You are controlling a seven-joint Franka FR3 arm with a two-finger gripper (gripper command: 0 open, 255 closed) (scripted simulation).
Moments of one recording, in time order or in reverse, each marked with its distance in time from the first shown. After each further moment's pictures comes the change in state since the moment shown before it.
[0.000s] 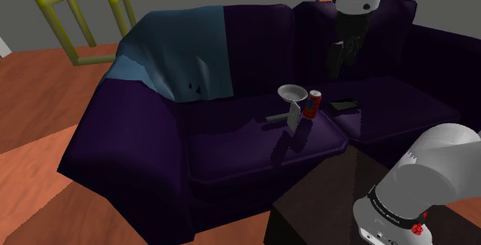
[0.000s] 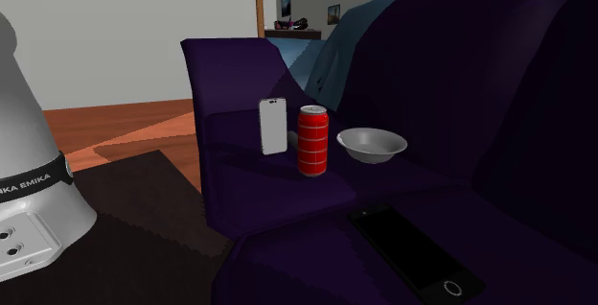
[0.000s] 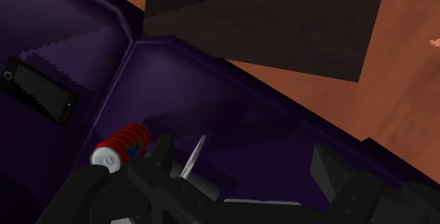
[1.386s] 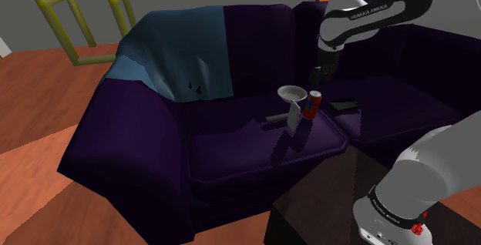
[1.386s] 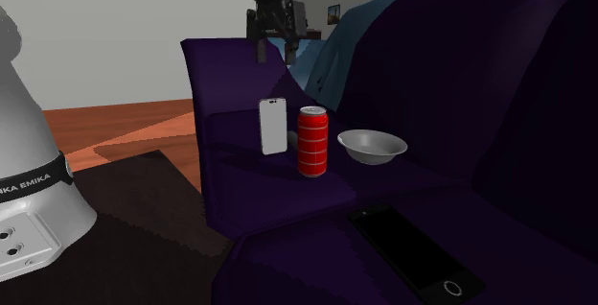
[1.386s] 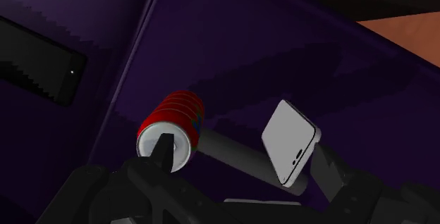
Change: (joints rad) arm -0.095 0.452 -0.271 -0.085 -0.047 0.586 -0.203
